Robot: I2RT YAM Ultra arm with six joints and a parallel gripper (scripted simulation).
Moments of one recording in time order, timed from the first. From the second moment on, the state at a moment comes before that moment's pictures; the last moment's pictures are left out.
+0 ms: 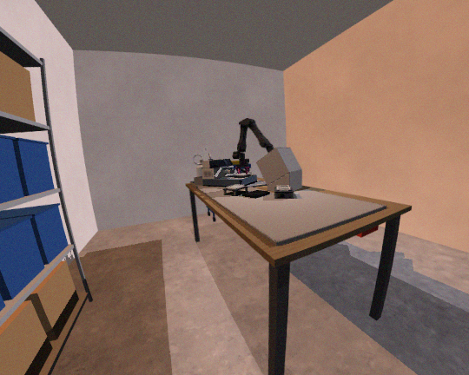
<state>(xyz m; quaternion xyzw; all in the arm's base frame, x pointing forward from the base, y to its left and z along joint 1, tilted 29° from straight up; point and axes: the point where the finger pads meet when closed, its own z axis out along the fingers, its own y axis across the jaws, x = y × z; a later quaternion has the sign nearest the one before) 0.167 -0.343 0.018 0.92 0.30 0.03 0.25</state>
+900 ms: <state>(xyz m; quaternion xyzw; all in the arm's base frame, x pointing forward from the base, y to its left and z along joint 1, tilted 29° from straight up) 0.168 -0.345 0.014 0.92 0.30 0.03 0.25</state>
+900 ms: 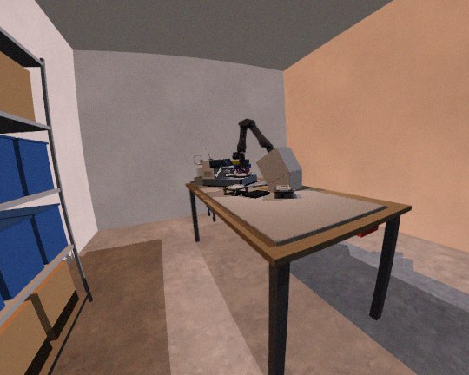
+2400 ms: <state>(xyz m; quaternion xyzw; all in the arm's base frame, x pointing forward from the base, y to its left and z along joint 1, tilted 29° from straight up) 0.170 -0.348 0.013 0.92 0.30 0.03 0.25</state>
